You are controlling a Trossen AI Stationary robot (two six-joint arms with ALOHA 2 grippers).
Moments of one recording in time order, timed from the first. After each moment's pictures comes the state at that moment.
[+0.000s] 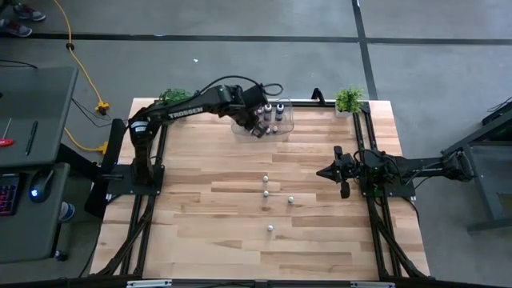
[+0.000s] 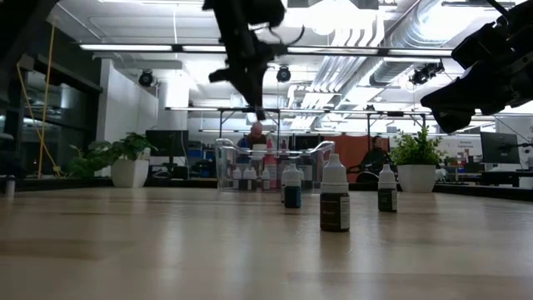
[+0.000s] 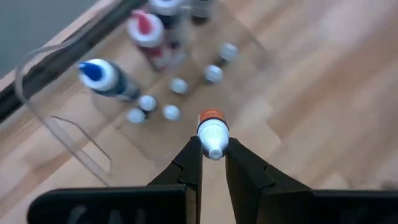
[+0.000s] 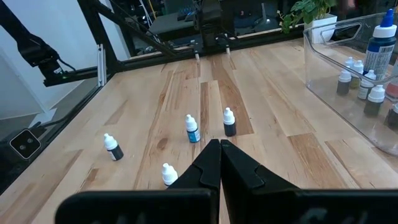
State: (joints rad) left arm 0.35 1.89 1.86 -1.07 -0.14 -0.46; right arm -0.01 0.23 0.01 0.04 -0.06 0.20
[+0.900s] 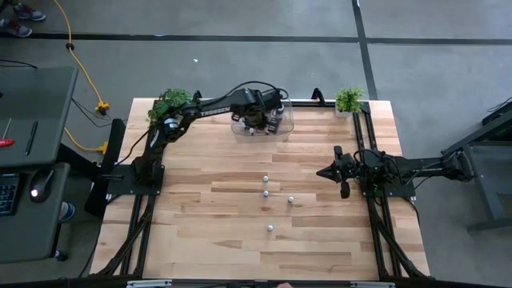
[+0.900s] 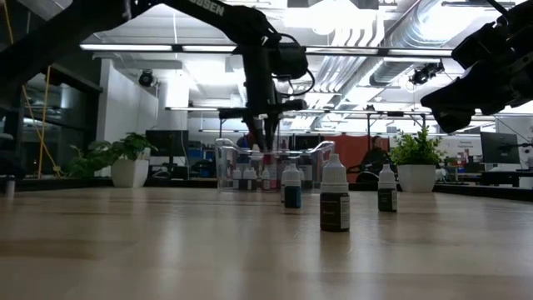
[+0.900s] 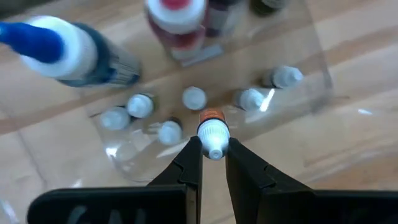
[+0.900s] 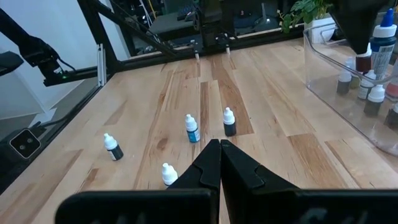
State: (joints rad) left arm 0.39 2.21 2.06 -1.13 -0.16 -0.81; right arm -0.01 0.23 0.01 0.04 -0.06 0.20
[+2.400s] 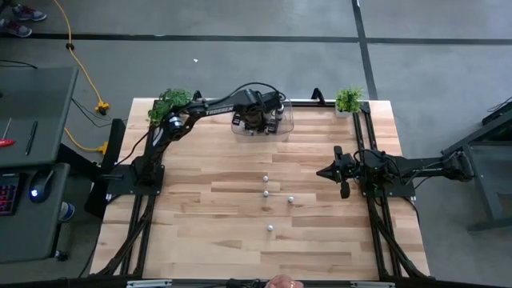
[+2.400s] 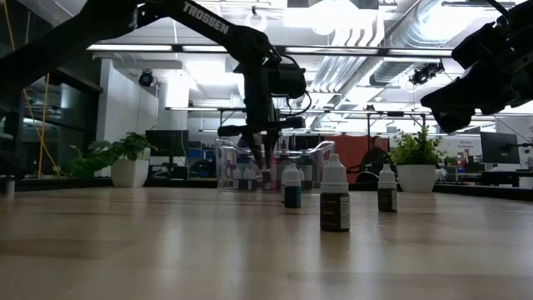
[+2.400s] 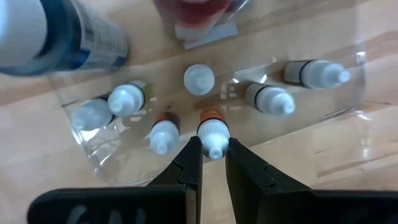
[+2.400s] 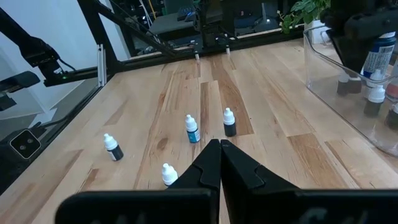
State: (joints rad) left arm 0.43 2.27 2.03 -1.10 -0.06 -0.86; right arm -0.01 0.23 0.01 0.04 -0.06 0.20
